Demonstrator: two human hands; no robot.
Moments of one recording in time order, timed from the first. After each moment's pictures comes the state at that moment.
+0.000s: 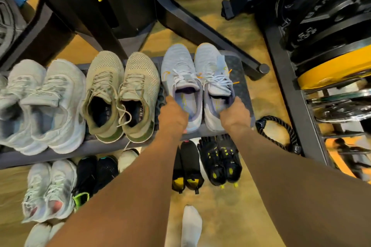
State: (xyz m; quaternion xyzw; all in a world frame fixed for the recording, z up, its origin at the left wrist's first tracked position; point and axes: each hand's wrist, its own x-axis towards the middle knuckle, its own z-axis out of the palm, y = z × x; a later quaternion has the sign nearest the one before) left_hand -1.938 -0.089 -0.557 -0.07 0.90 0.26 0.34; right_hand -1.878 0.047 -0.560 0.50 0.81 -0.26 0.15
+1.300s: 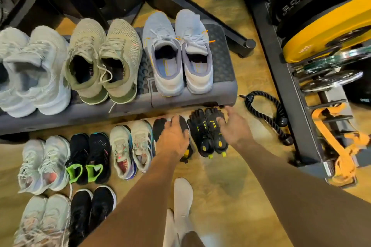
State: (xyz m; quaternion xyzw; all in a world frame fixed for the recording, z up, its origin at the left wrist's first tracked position) left_hand -1.763 -0.121 -0.586 0.08 0.90 0.22 0.36; right_hand -1.711 0.048 -0.576 0.38 0.85 -0.32 0.19
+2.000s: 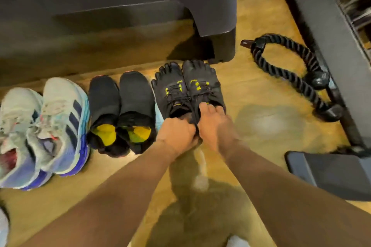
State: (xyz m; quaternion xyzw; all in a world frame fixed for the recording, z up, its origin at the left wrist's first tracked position) left_hand -1.635 -0.023 -0.941 0.46 0.86 -0.10 0.20; right_hand -1.587 0.092 -0.940 0.18 0.96 -0.09 0.21
